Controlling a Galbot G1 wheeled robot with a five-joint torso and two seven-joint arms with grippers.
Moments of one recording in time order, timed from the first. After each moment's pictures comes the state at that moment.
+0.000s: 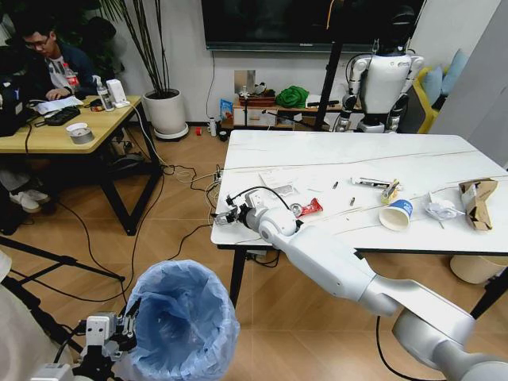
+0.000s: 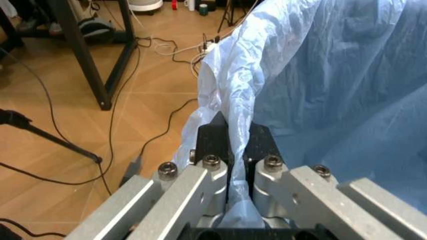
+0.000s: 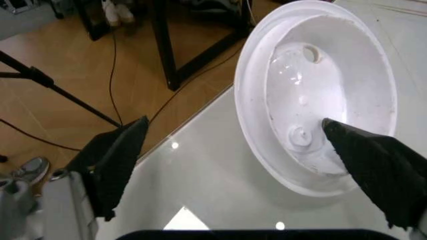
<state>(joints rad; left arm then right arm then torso) 2.12 -1.15 -0.79 -2.37 -0.50 0.14 -0.08 -0.30 1.34 -0.50 1.18 0.80 -0.41 0.04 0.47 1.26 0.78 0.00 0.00</state>
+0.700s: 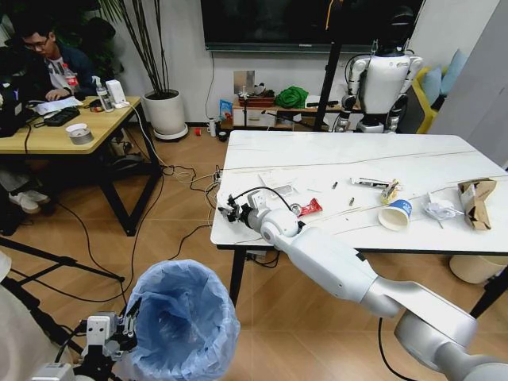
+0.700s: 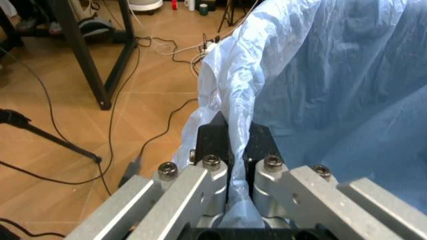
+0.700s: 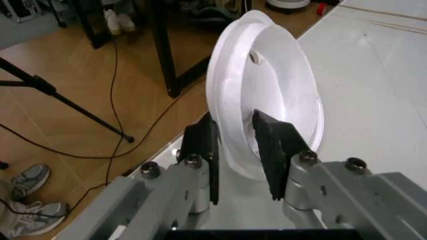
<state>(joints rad) 2.11 -1.15 -0.79 -2.37 -0.50 0.15 -0.08 -0.30 1.32 -0.49 1.20 0.80 -0.40 0.03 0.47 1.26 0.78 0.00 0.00</state>
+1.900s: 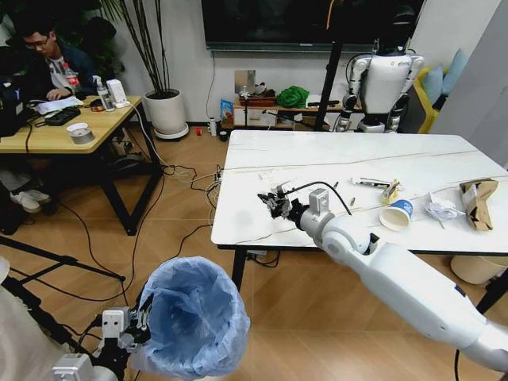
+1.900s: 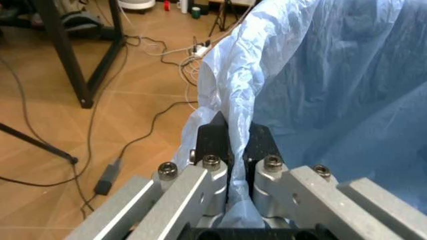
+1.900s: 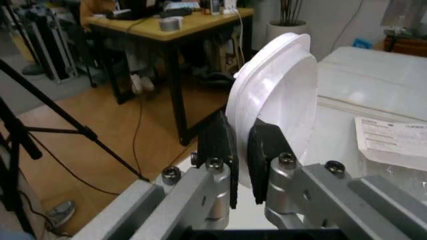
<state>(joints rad) 2.00 -1.15 -0.69 -2.33 -0.52 0.16 -0.11 -0.55 0.88 -0.28 1.85 0.91 -0.30 0.06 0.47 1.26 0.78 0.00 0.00</state>
